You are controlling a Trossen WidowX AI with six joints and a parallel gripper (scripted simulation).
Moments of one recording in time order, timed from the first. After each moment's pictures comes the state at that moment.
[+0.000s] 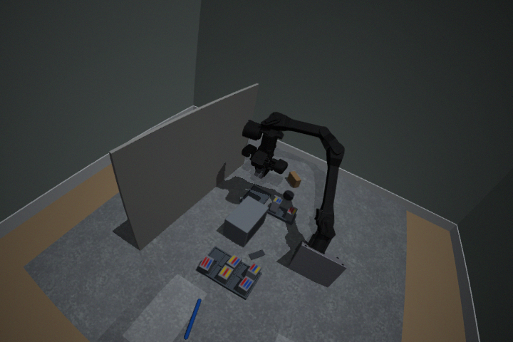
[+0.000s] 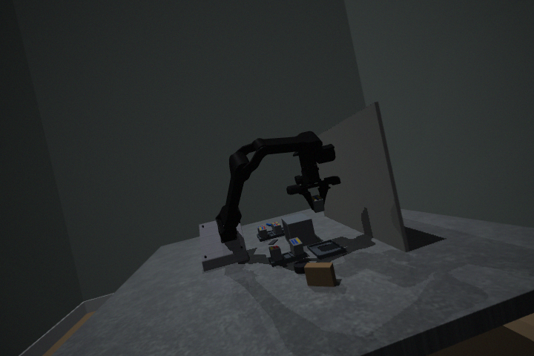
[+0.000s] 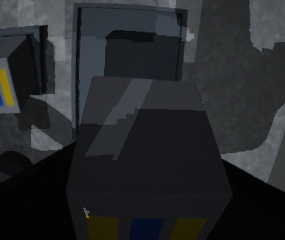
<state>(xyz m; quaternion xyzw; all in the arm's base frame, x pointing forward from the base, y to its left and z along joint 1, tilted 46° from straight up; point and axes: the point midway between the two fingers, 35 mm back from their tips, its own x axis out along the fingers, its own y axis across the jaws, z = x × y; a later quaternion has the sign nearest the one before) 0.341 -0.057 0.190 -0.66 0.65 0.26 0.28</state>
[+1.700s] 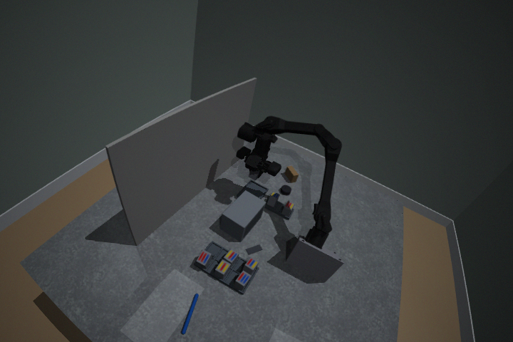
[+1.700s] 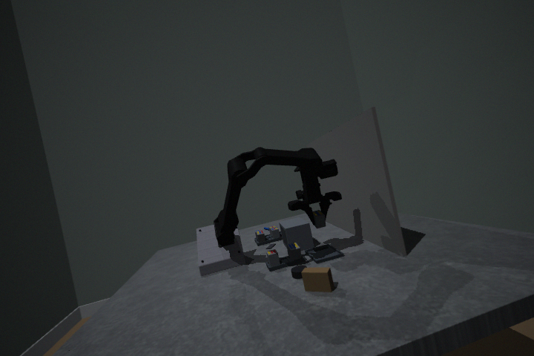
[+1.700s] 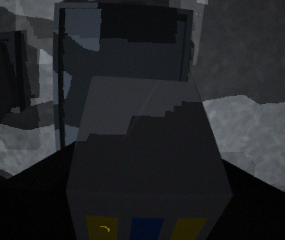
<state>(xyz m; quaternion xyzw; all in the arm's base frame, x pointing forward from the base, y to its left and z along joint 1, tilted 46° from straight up) 0.347 -0.087 0.160 -0.66 0.65 0.26 0.28</state>
